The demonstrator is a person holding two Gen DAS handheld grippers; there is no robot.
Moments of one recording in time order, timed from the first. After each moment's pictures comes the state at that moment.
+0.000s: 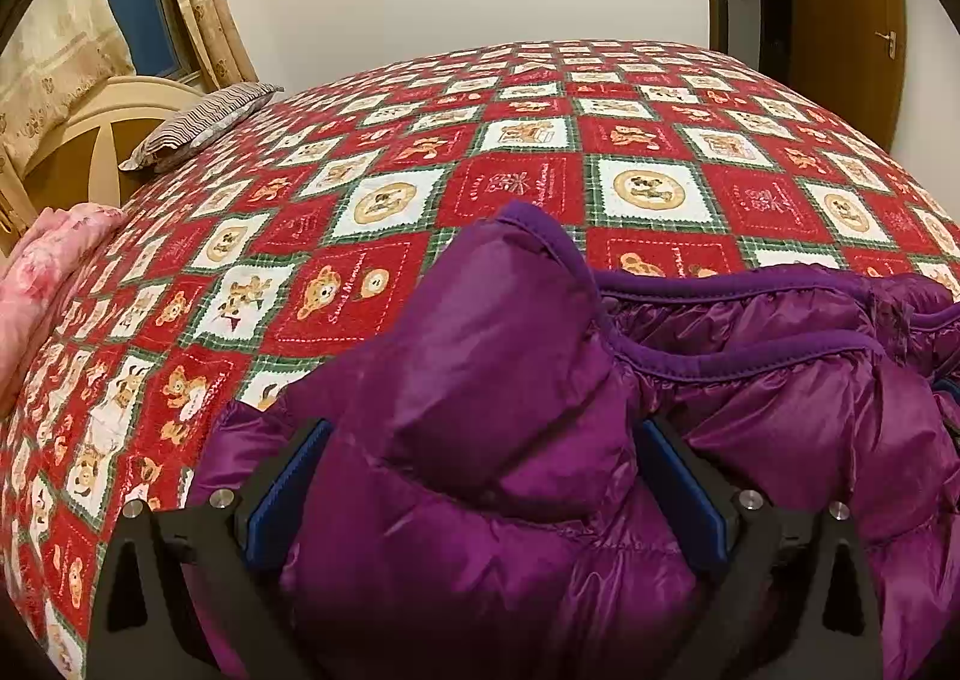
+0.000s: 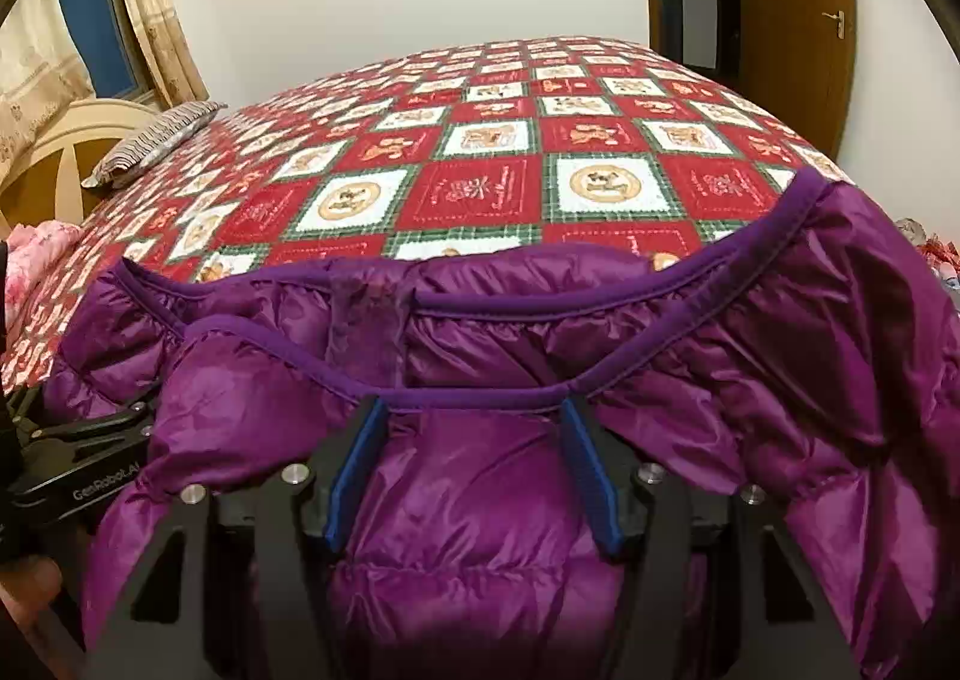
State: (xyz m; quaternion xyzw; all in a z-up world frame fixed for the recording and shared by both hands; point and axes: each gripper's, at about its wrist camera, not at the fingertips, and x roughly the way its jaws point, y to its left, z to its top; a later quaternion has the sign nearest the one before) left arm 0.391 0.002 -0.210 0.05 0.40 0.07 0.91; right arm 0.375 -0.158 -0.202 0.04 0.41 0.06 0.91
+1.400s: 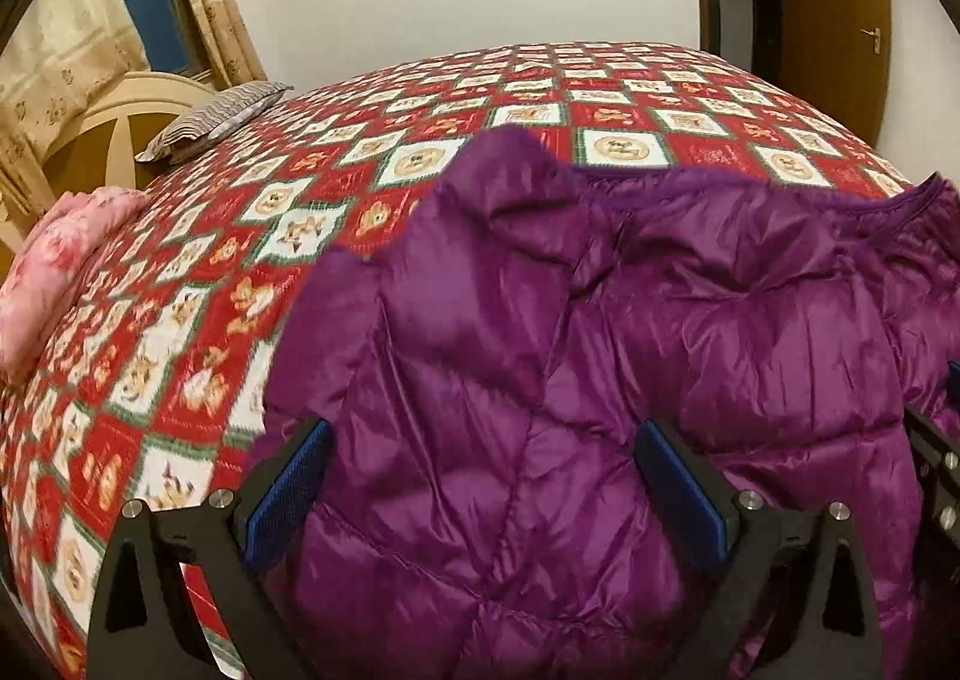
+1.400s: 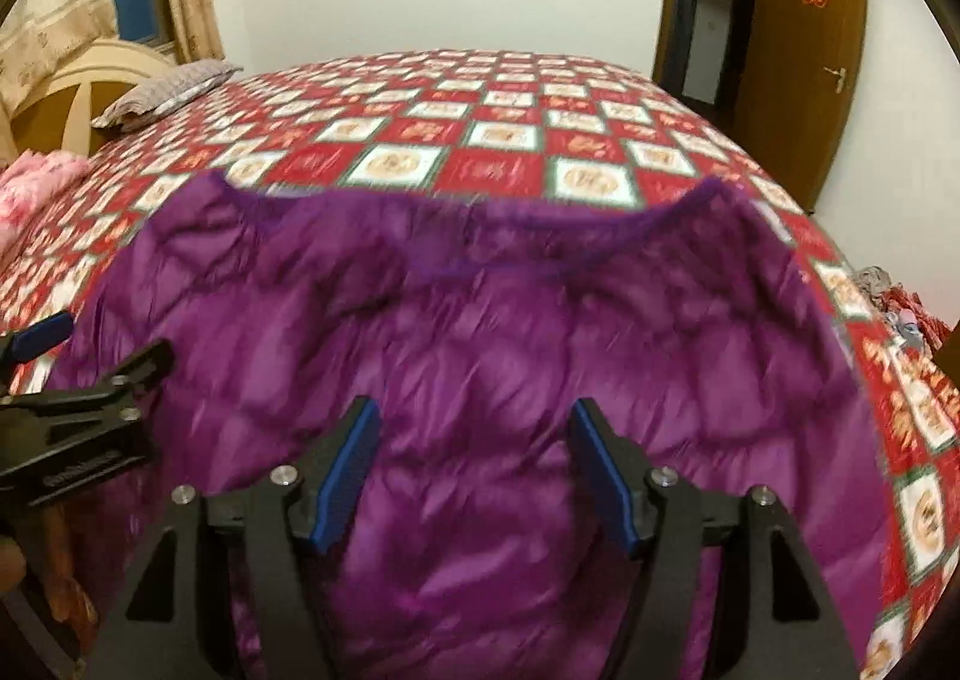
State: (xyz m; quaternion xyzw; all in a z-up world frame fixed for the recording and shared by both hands) left arm 0.287 0.010 -0.205 0.05 0.39 0.07 0.92; right arm 0.279 -0.133 -0.187 -0.04 0.40 0.05 0.91
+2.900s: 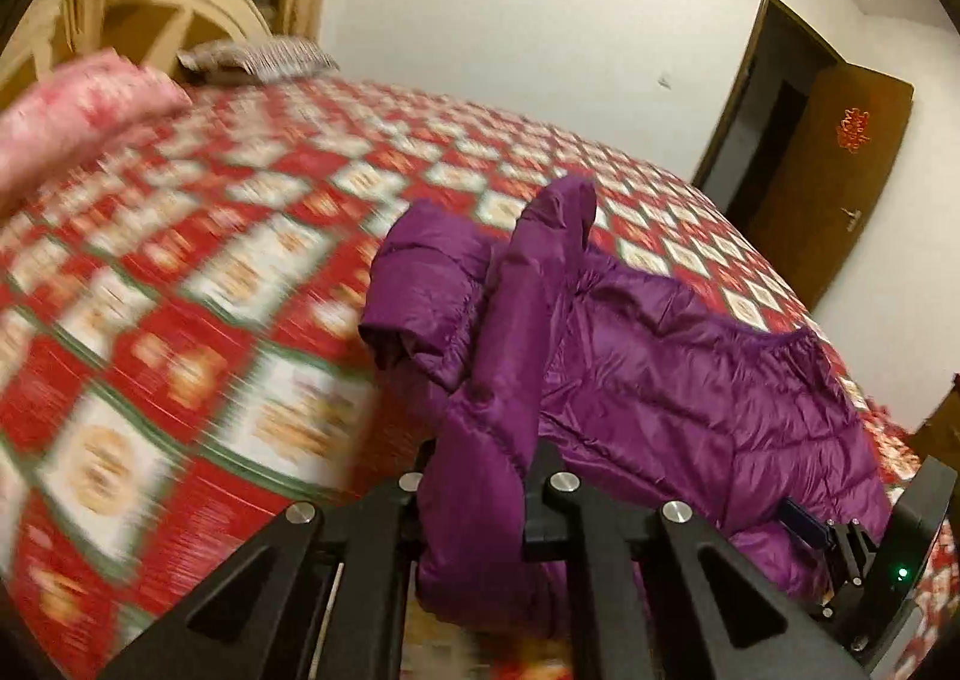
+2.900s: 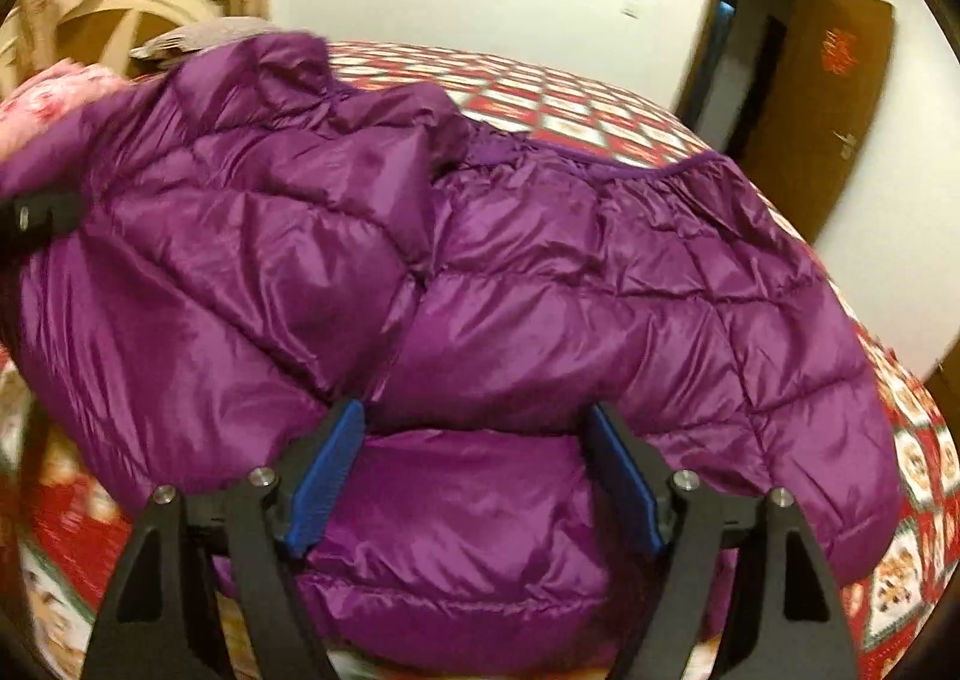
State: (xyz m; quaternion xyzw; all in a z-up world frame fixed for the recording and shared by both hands) left arm 0.172 0.148 -0.143 -0.14 0.32 0.02 0.94; right arm 0.207 -0.042 -0.207 -0.12 0.37 0.08 0.92
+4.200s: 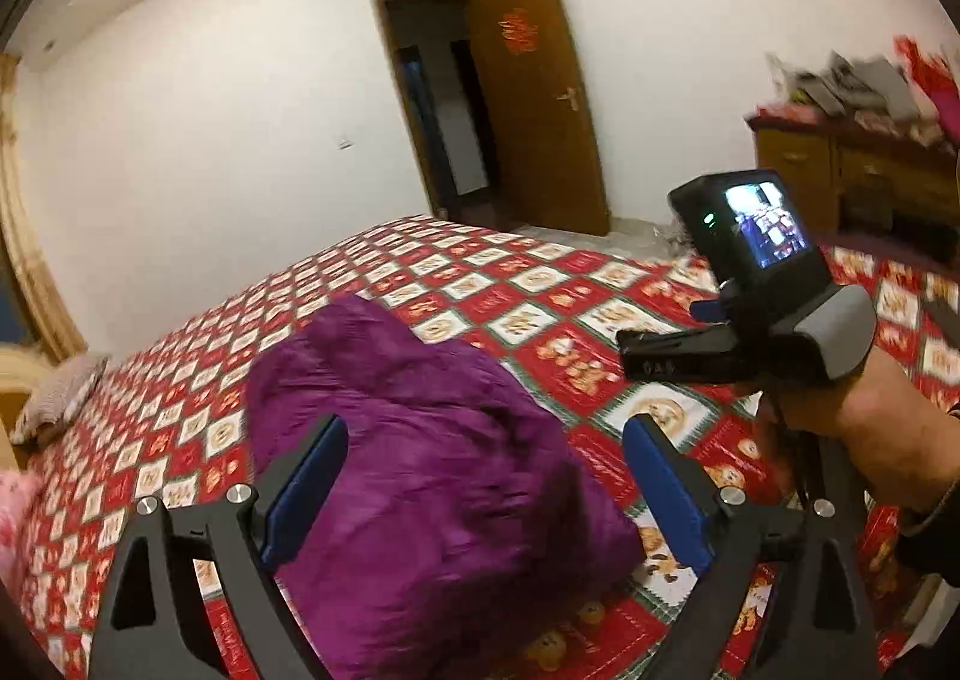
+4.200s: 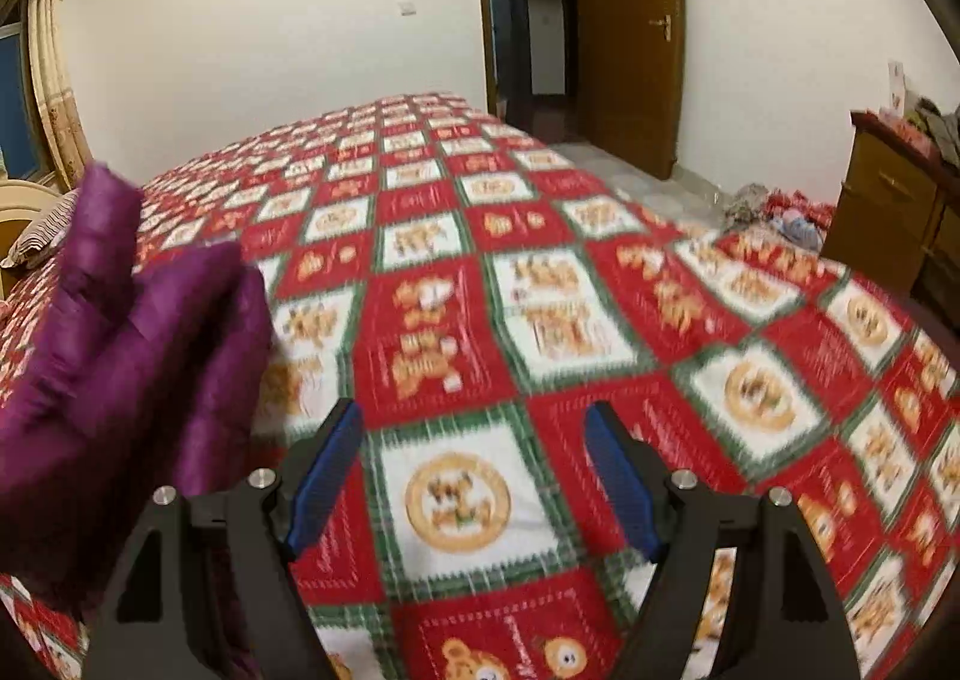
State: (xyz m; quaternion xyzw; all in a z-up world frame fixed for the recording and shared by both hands) left arm 0.111 -0.106 -0.058 0.16 0.21 -0.23 0.94; right arm 0.205 -0.289 -0.128 0.06 0.35 -0.10 0.93
